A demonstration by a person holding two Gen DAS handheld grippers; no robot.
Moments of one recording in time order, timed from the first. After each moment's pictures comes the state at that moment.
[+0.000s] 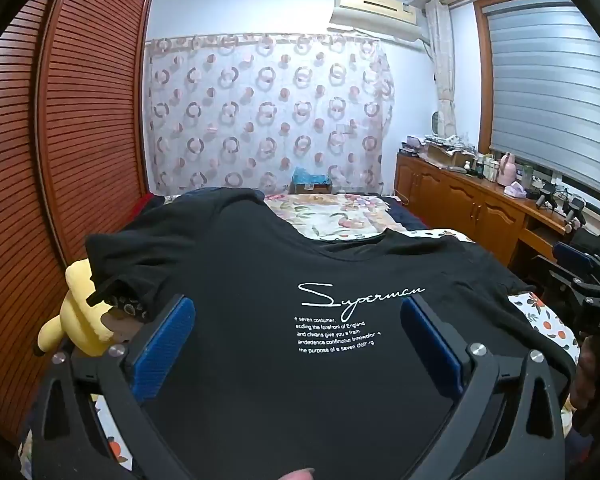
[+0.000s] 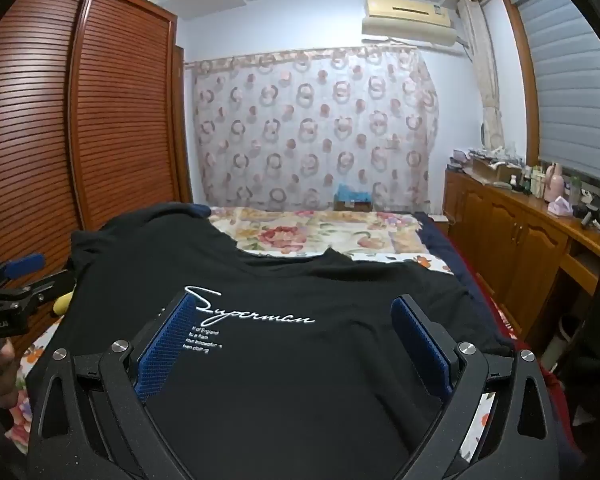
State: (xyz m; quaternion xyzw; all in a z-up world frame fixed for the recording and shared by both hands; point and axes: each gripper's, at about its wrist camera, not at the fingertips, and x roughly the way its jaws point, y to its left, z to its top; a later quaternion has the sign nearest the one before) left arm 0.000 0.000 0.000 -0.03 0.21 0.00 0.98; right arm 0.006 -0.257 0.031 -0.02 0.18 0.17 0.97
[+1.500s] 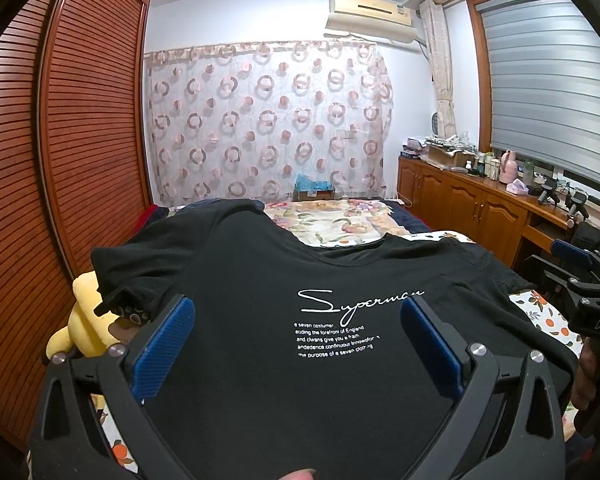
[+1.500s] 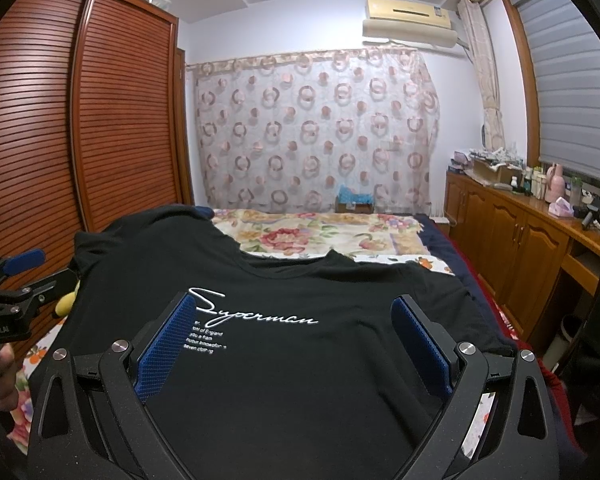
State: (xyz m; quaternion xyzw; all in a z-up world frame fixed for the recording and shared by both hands) left arm -0.005 -0.001 0.013 -0.01 0.20 0.01 0.98; right arm 0.004 -0.255 0.032 -0.03 0.17 0.17 0.97
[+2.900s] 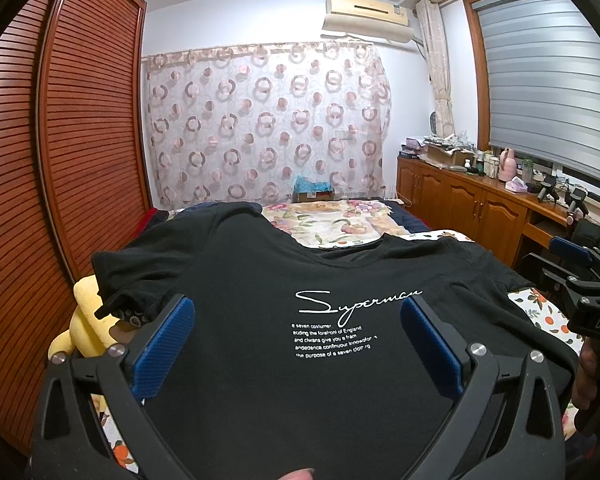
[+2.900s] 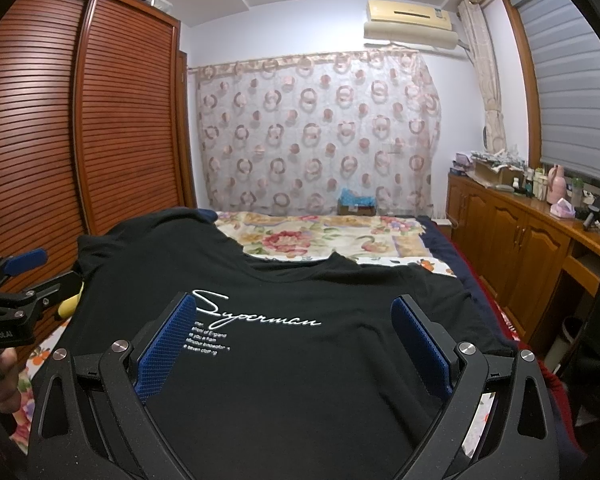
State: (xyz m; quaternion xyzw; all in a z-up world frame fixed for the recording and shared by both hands) left arm -0.010 -0.006 0.019 -0.01 0.20 0.01 0.98; right arm 0.001 -0.258 0.031 -0.03 0.17 0.17 0.97
